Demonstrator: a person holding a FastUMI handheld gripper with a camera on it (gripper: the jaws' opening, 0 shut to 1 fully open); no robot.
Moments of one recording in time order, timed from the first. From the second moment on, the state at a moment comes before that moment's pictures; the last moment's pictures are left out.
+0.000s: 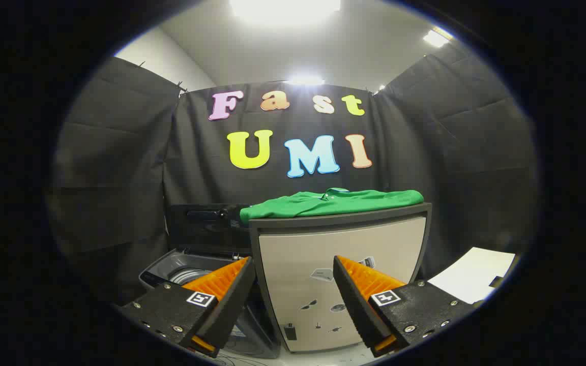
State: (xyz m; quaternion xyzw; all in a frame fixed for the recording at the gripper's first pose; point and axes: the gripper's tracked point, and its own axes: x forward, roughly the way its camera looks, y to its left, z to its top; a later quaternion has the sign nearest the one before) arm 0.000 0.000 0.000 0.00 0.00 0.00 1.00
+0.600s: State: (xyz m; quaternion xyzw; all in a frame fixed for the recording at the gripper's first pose) arm -0.003 0.004 0.007 -0.01 0.00 0.02 1.00
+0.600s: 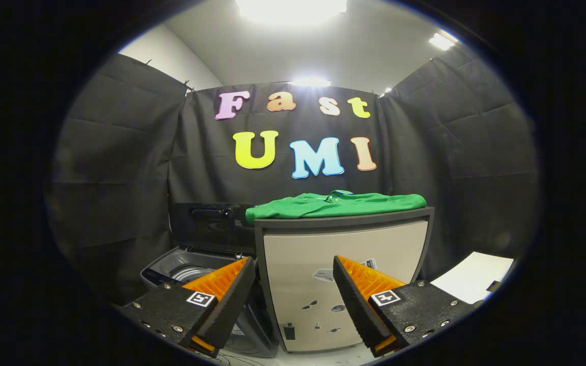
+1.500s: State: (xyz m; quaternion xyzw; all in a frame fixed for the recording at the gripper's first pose) arm 0.050 -0.006 0.099 -0.02 -0.04 0.03 1.00
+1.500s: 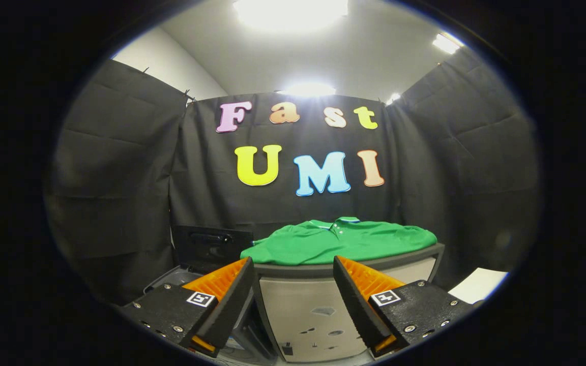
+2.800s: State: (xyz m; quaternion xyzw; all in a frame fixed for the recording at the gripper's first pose) arm 0.268 -0.089 0.147 -0.03 0.11 0.01 0.99
